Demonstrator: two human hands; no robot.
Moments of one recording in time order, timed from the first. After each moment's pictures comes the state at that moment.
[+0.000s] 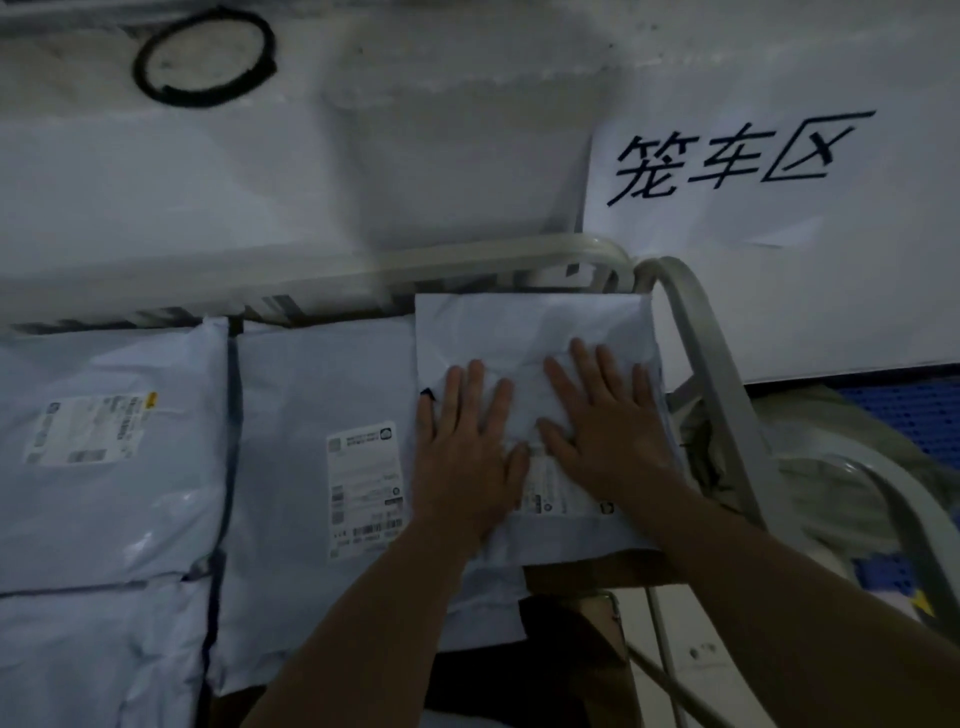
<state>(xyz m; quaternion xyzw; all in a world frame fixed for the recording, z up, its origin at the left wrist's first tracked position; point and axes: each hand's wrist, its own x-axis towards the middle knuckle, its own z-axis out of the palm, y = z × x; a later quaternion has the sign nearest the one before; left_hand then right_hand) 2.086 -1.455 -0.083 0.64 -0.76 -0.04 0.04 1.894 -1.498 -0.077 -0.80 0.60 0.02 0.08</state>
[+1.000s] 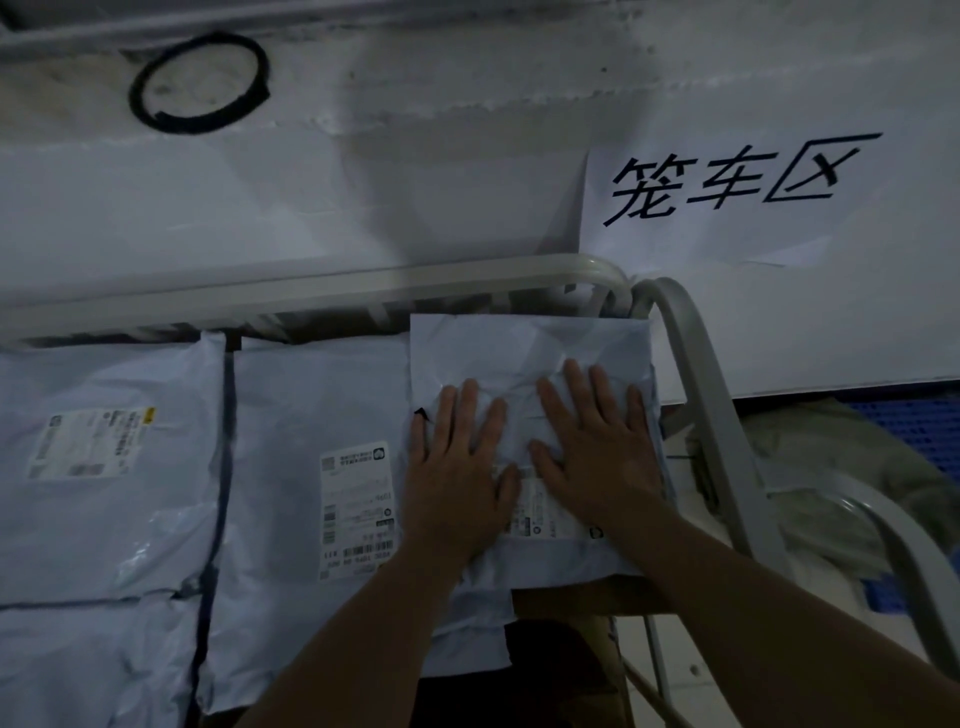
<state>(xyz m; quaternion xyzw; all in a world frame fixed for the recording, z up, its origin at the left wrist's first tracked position) 2.085 -1.456 -0.081 0.65 -0.76 -0.04 0.02 1.896 -1.498 -0.082 -0.80 0.60 0.00 0.07</state>
